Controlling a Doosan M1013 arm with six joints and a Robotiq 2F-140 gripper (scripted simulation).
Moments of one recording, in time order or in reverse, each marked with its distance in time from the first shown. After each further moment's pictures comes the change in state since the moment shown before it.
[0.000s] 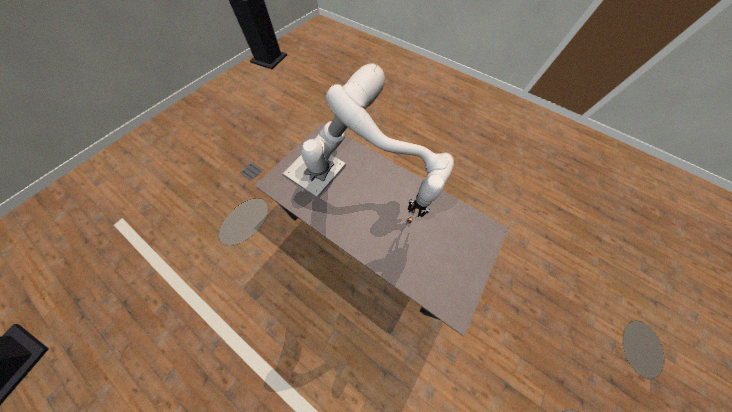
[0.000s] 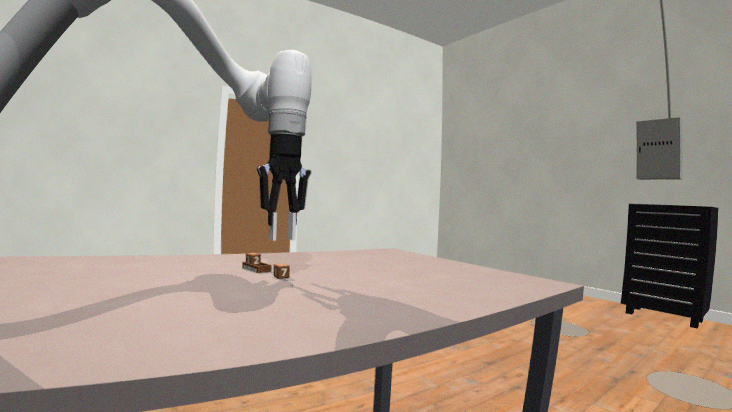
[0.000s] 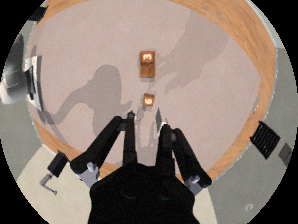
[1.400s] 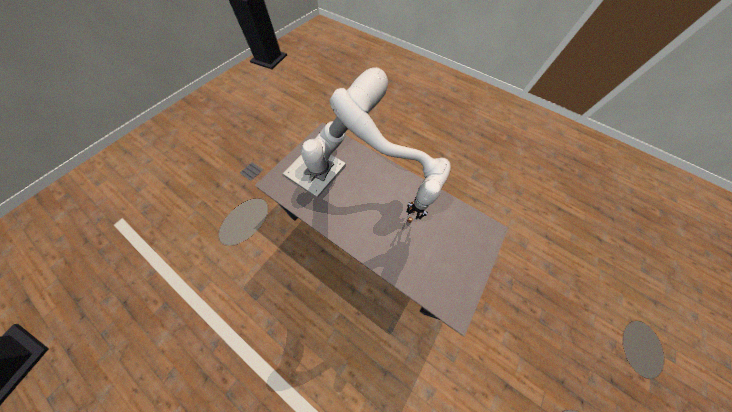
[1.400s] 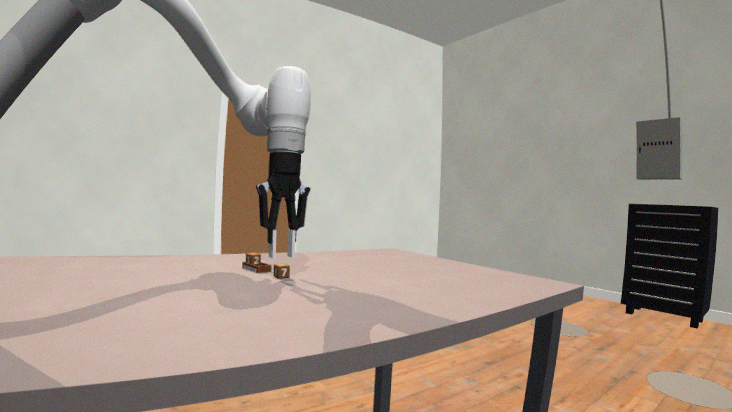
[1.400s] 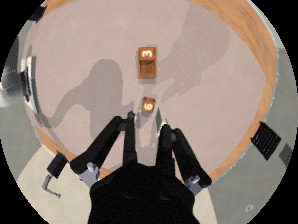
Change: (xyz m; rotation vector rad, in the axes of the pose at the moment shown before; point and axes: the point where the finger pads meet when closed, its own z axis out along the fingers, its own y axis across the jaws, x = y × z) arm 0.000 0.000 0.042 0.000 0.000 0.000
